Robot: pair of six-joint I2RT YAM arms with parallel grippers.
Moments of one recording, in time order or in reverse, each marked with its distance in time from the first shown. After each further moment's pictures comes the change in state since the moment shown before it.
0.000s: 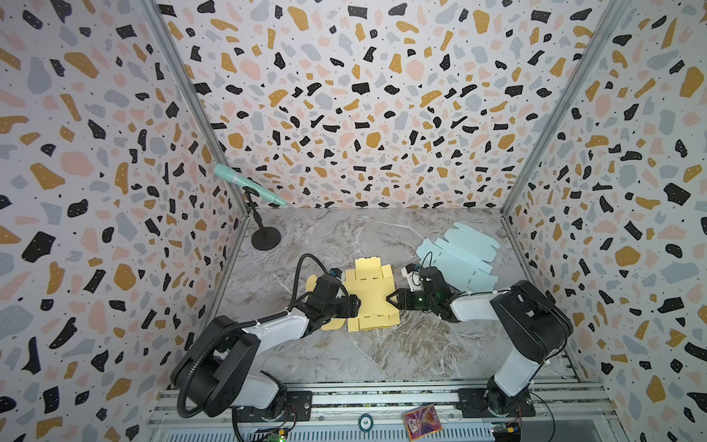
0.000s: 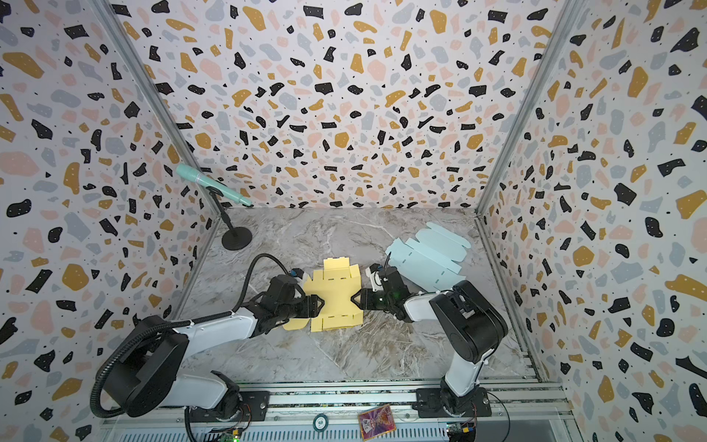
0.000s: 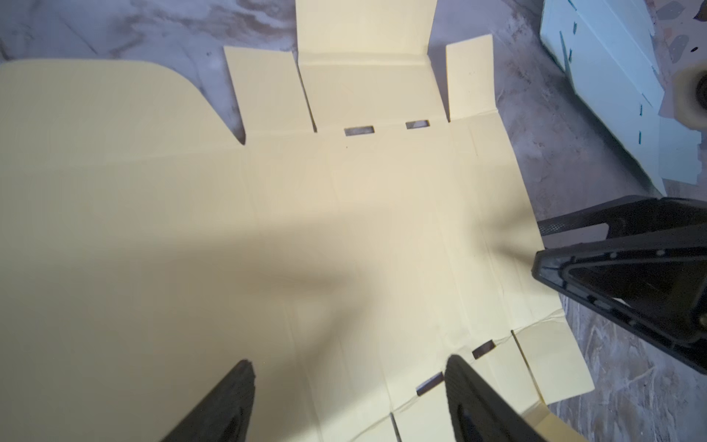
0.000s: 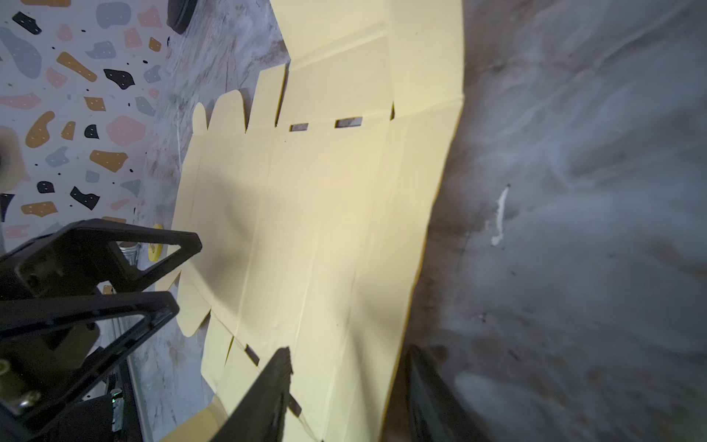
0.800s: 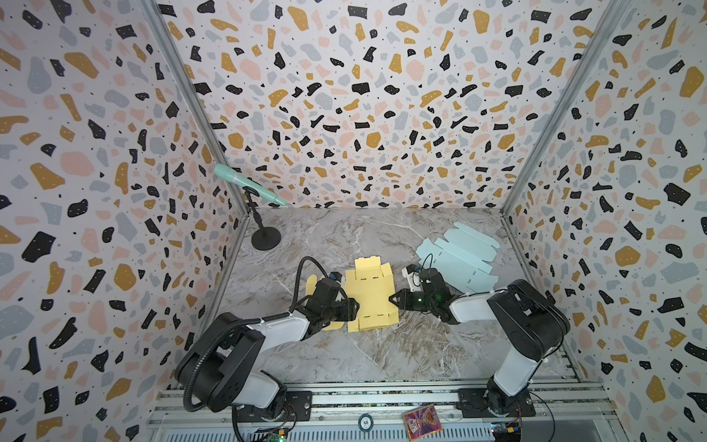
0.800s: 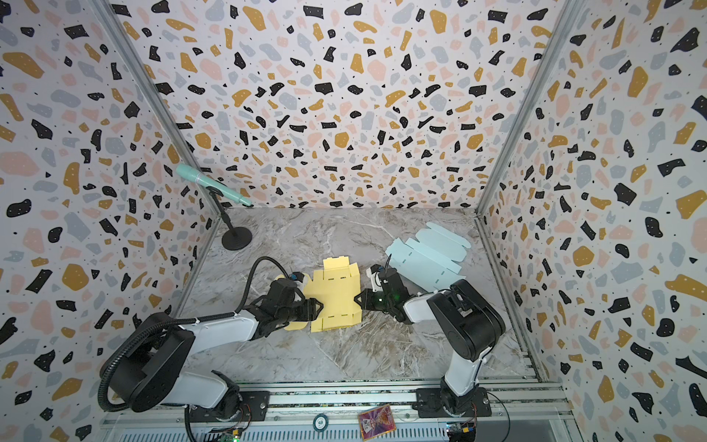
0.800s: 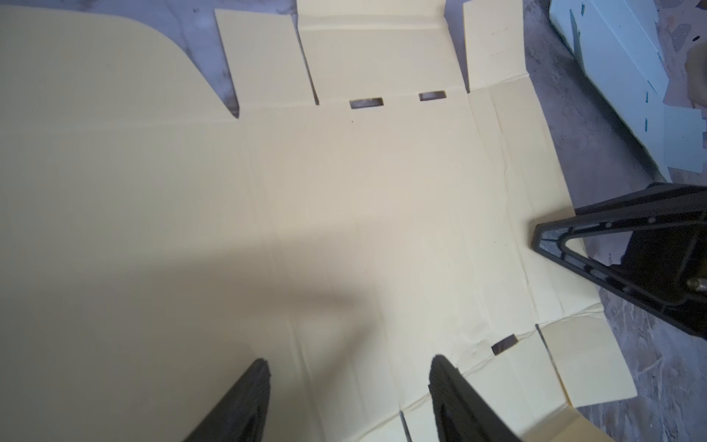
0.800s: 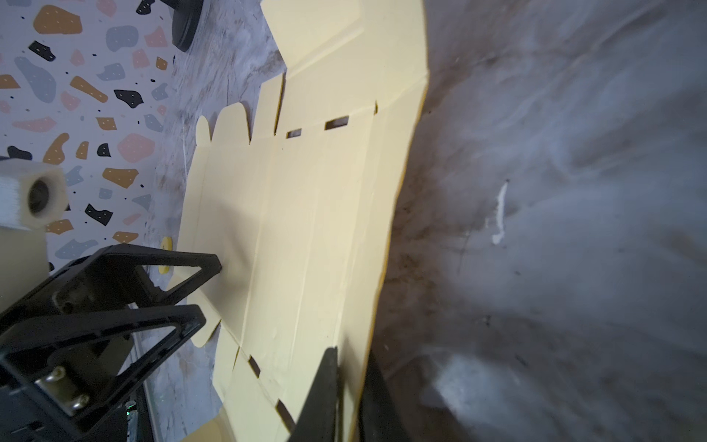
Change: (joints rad) left arm 0.000 0.014 -0.035 0.057 0.018 -0.004; right arm 0.003 0.018 -0.023 0.065 0.005 0.060
